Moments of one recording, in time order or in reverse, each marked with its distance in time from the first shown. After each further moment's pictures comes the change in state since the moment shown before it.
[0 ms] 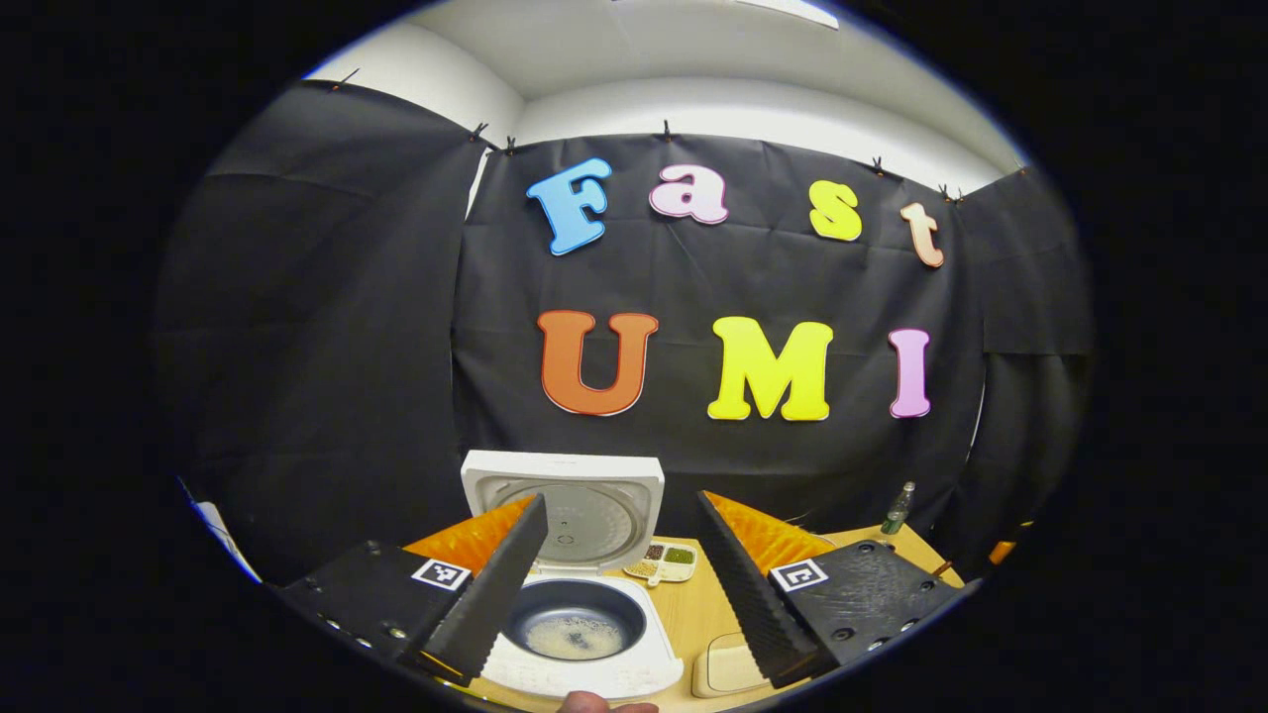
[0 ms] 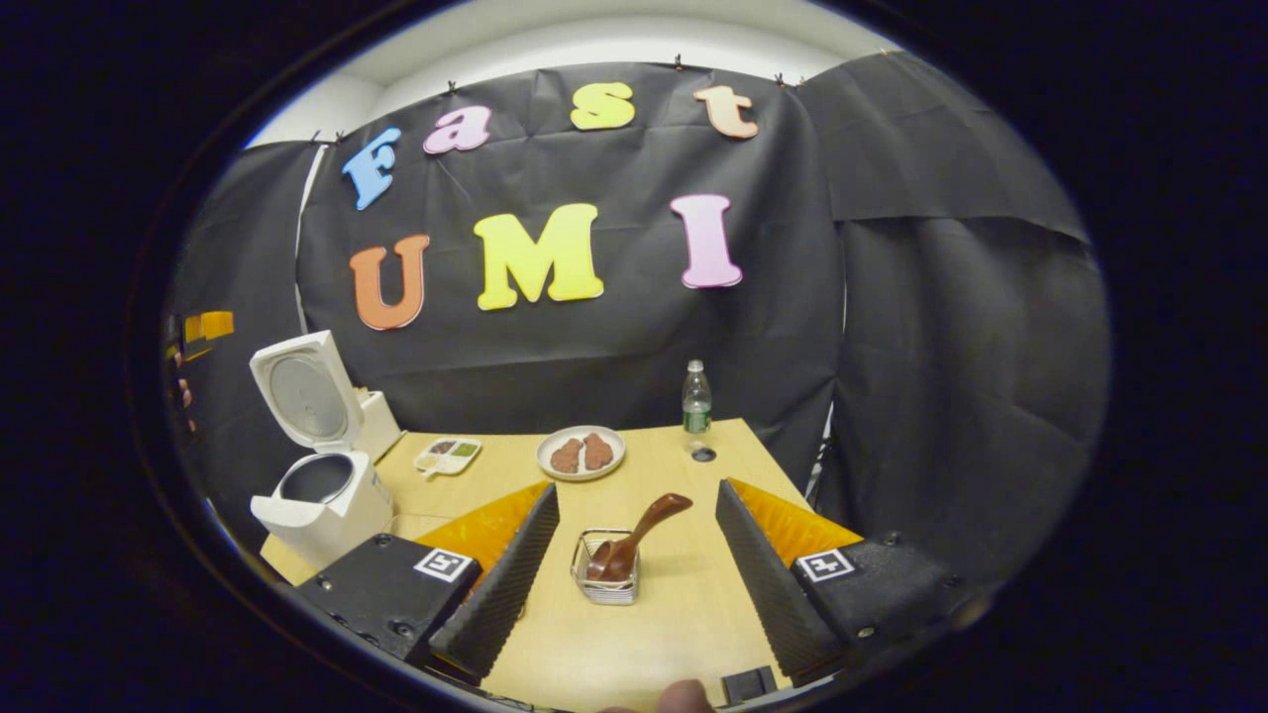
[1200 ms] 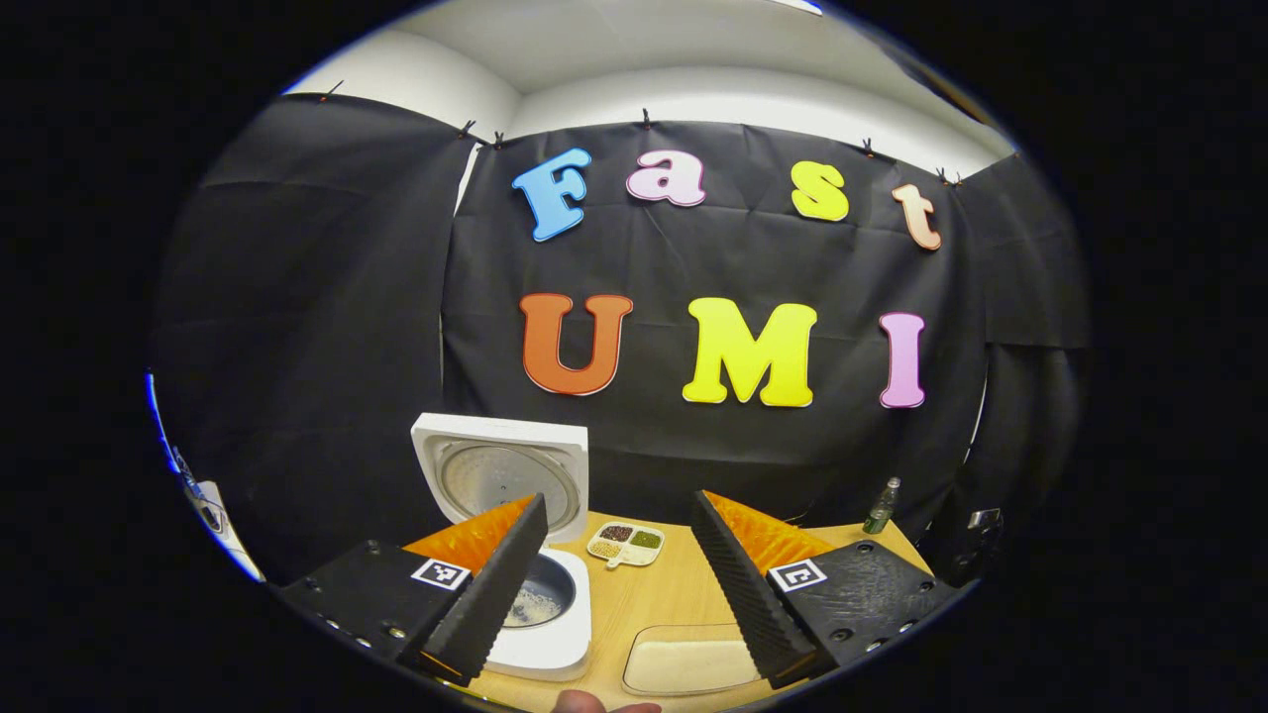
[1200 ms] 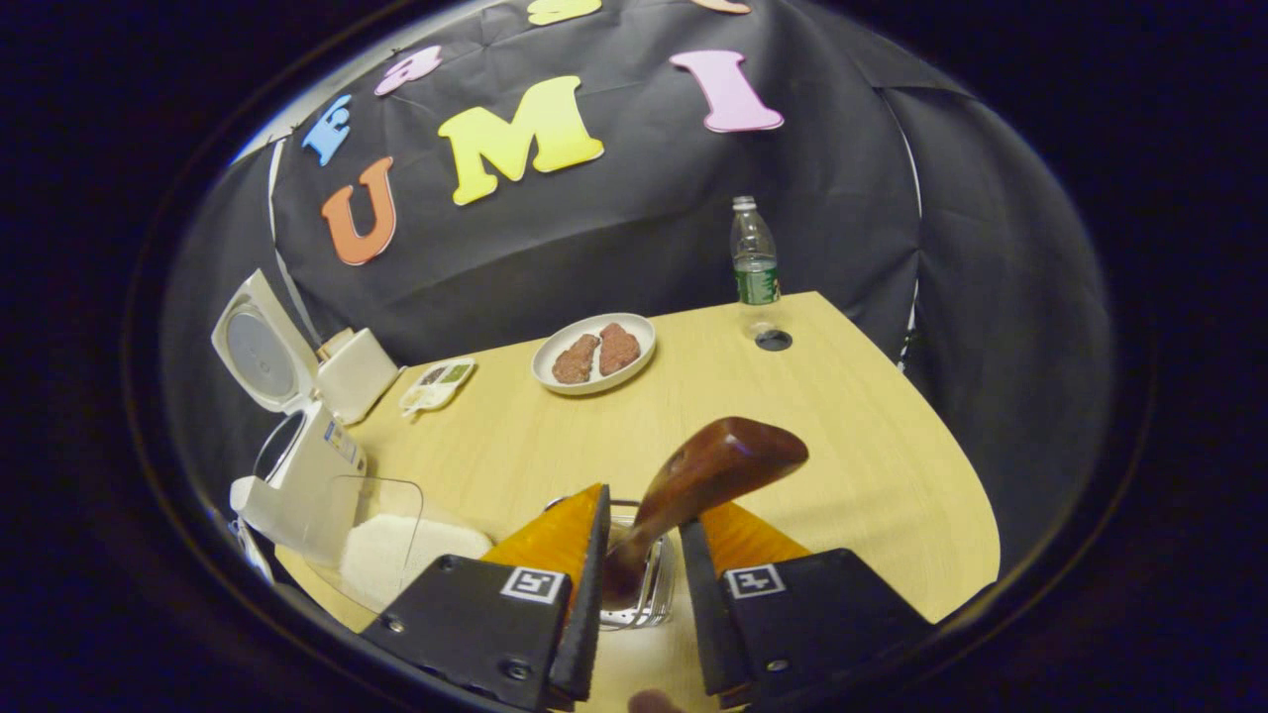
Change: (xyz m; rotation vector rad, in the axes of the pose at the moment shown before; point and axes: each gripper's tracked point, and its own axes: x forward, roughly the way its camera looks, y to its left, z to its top) left arm -0.005 -0.089 -0.026 0.011 0.053 0.053; right arm 0.198 0.000 -0.123 0.094 0.298 0.156
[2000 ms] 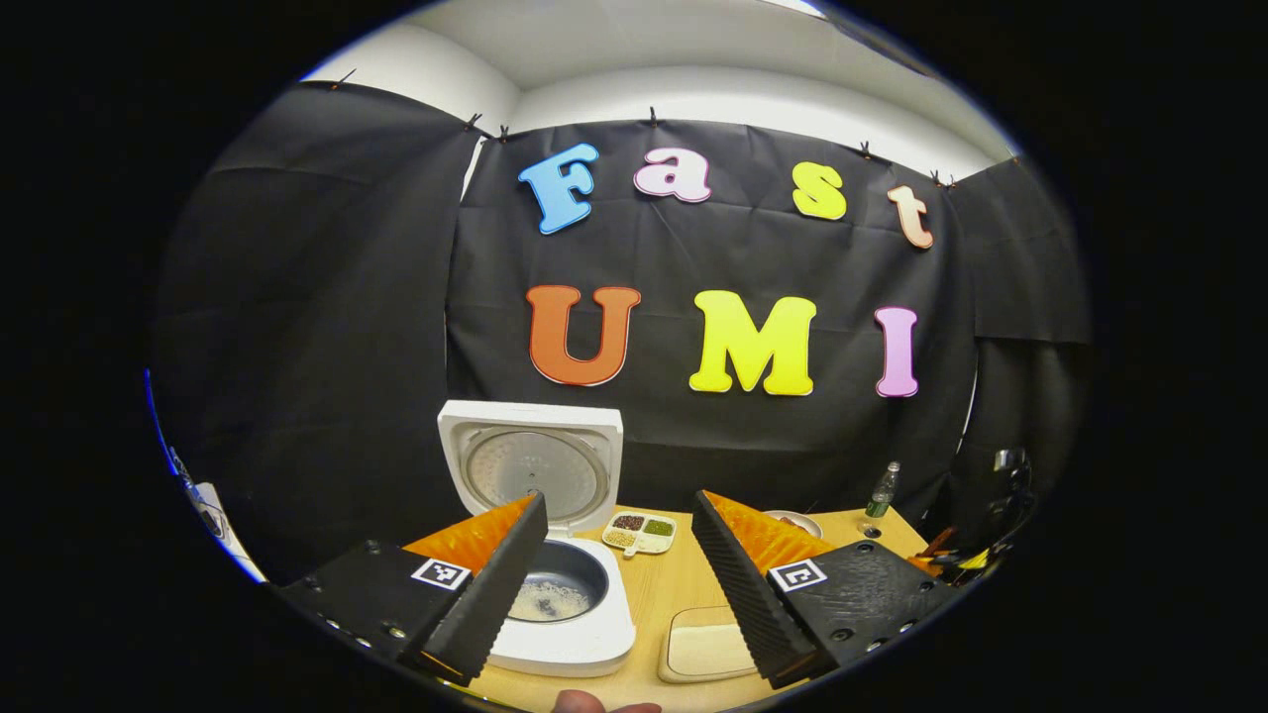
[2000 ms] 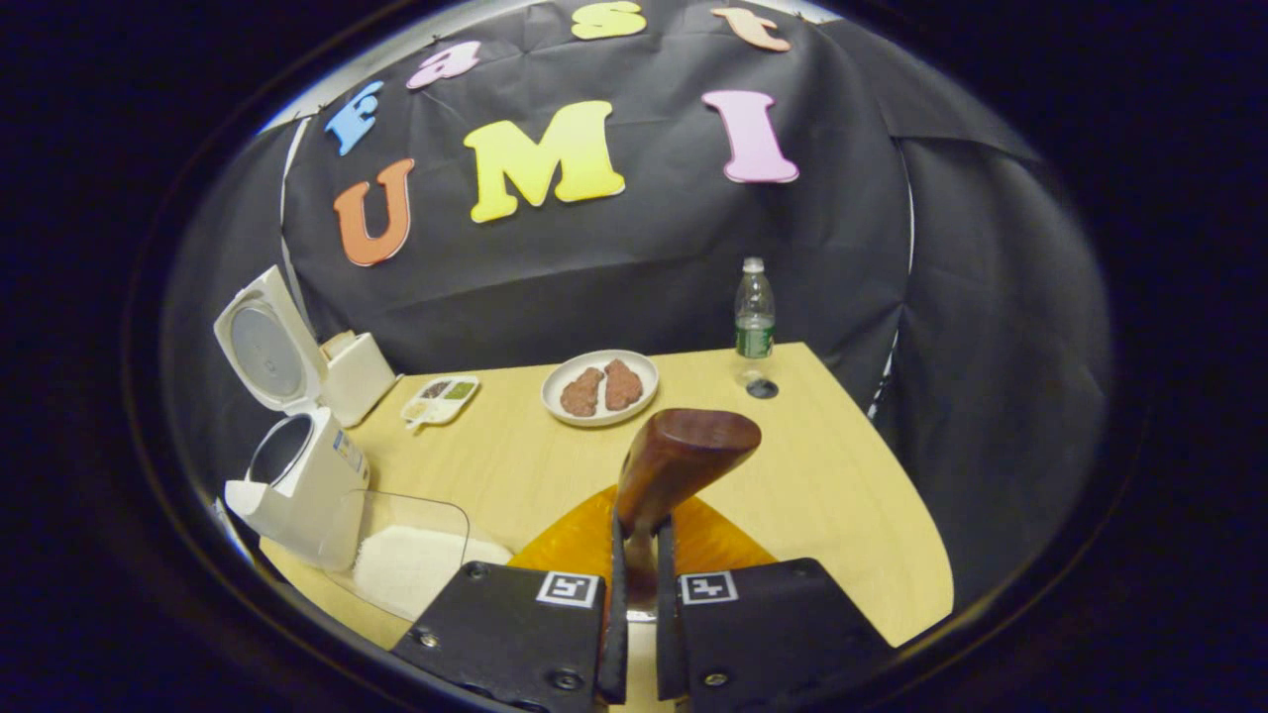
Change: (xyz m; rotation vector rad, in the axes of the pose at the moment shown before) left arm -0.020 0.058 -0.019 -0.006 0.002 -0.056; right arm -0.067 0.036 0.051 -0.103 -0.103 -0.101
